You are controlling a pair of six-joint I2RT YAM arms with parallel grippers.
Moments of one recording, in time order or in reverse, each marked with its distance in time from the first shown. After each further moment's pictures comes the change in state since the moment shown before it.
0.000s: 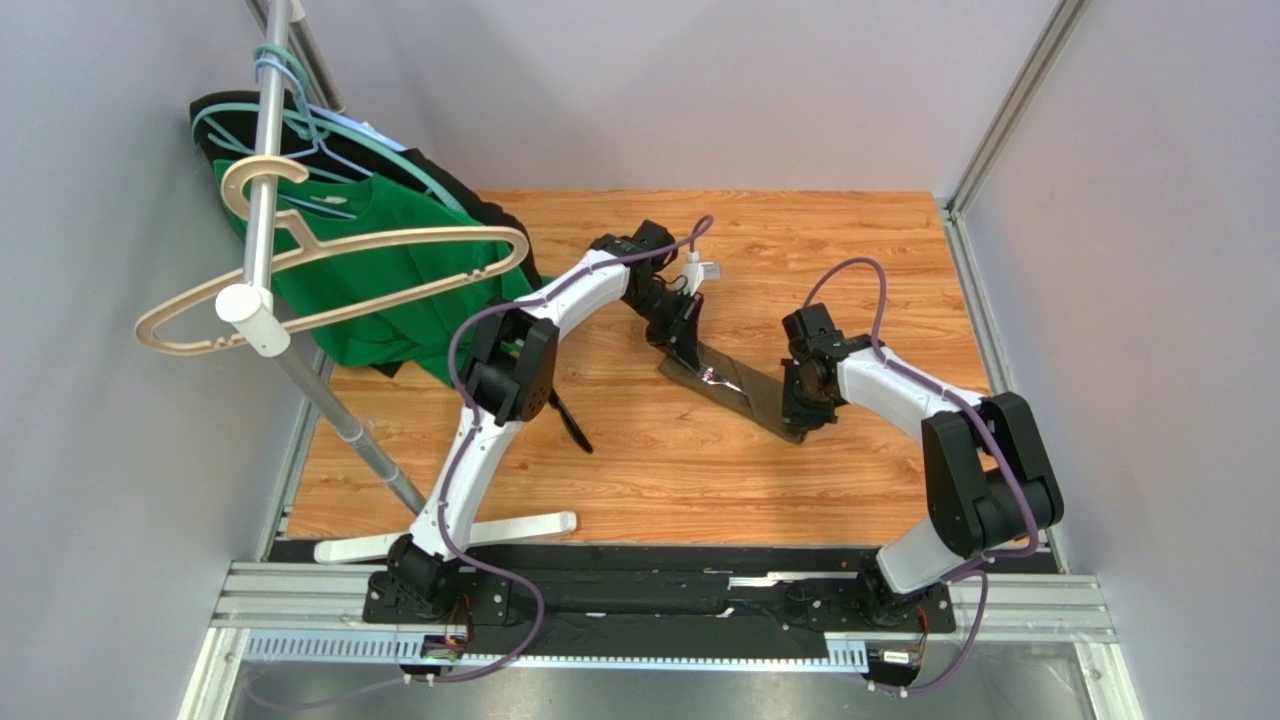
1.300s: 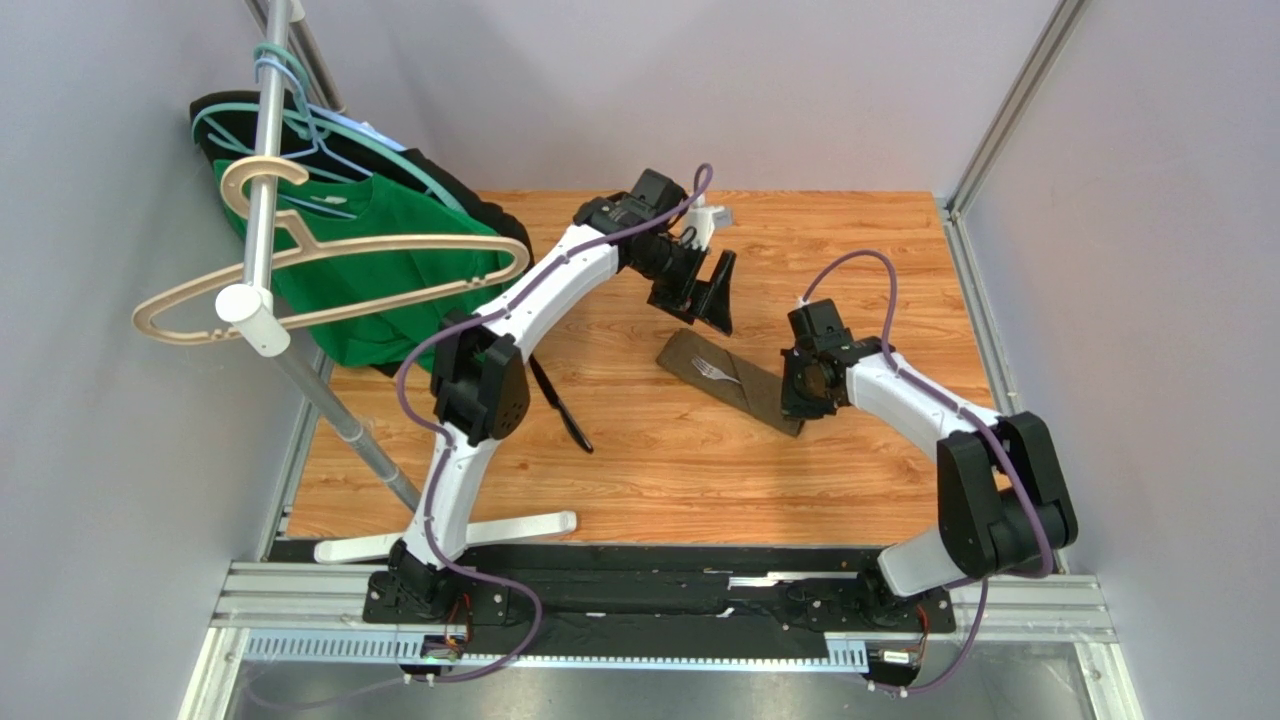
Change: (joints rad) left arm -0.054 -0.232 0.045 -0.016 -0.182 -0.138; right arm 0.000 -0.073 -0.010 0.049 -0.026 -0.024
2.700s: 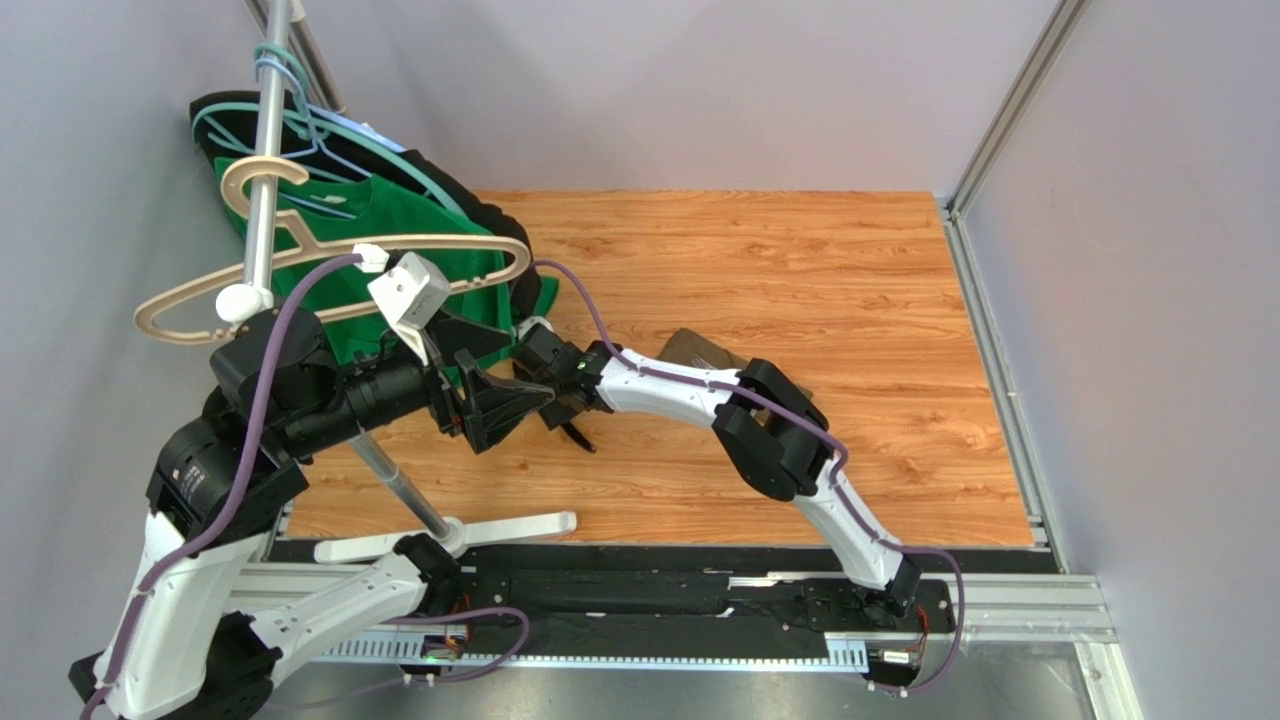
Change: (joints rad) left arm -0.073 -1.444 -0.667 0.055 -0.353 -0.008; right arm 0.696 0.834 0.990 0.021 0.107 -0.109
